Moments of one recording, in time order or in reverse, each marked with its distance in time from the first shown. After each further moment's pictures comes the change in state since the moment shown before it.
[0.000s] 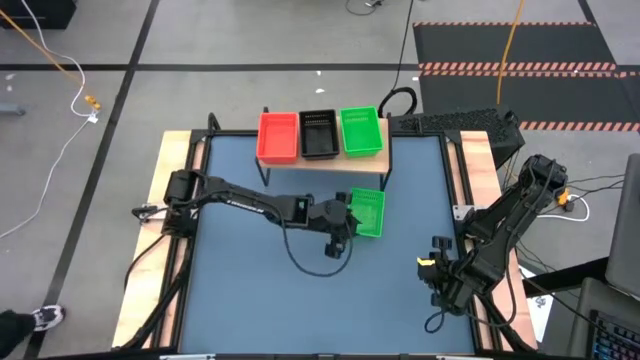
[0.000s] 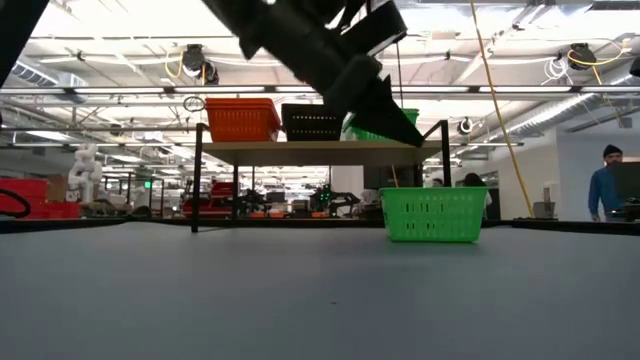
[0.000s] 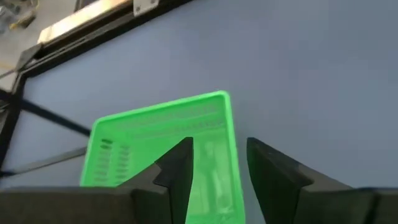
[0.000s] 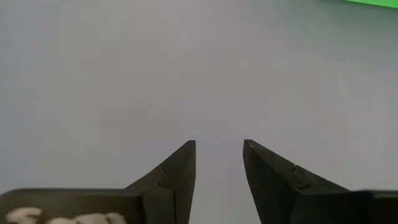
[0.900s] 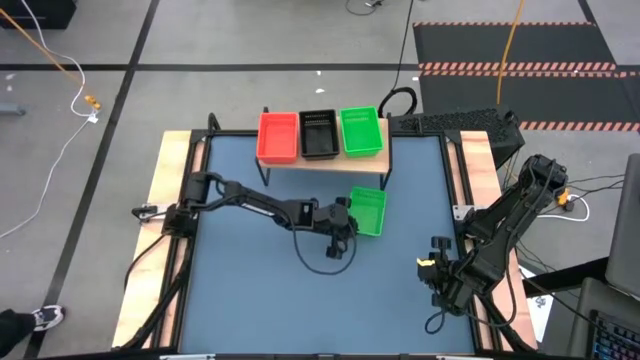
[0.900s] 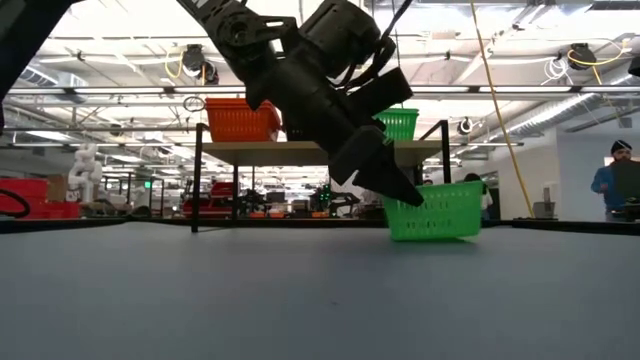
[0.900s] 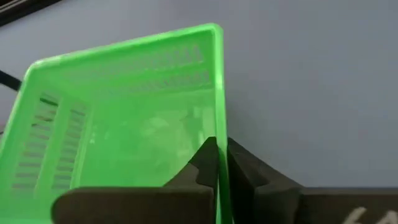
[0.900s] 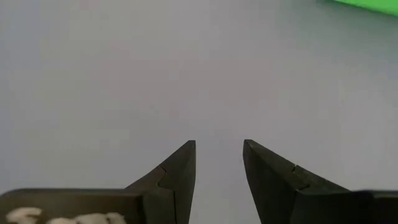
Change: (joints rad) left arm 0.020 0.124 -0.053 0.124 0.039 -0.054; right arm 0.000 0.000 0.000 0.003 0.000 -0.025
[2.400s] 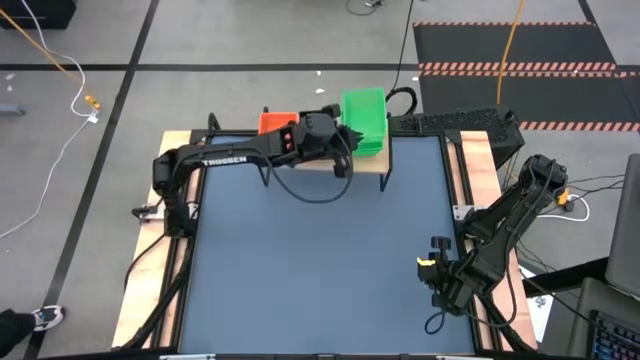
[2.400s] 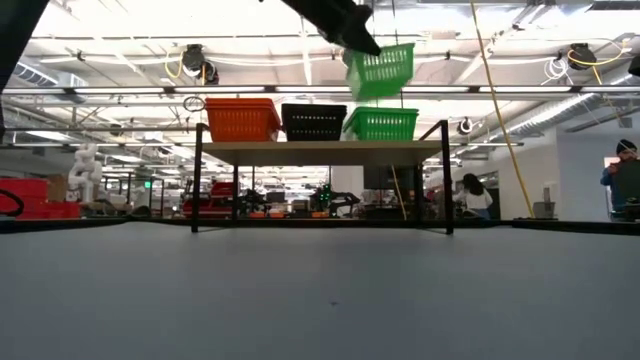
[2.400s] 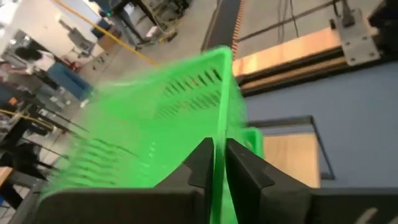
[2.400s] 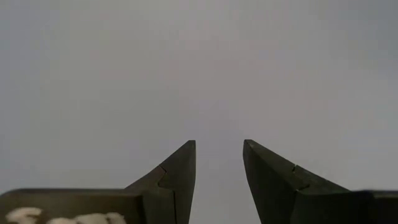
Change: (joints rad) left arm 0.258 -0.250 0.418 -0.328 -0.215 0.234; right arm 0.000 0.000 0.000 0.005 -0.002 0.001
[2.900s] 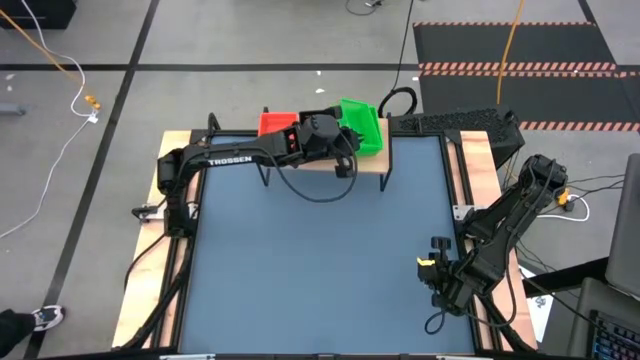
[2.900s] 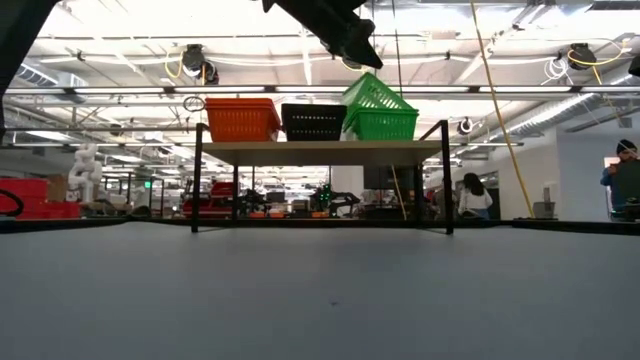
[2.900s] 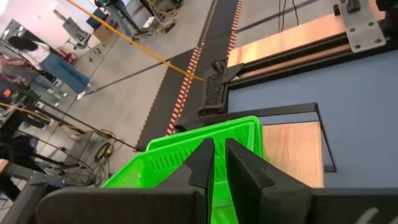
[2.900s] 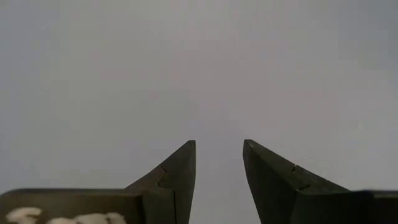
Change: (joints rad) left arm 0.015 0.035 0.001 0.002 0.001 -0.008; right arm 0.000 0.000 0.000 -0.002 -0.001 -0.001
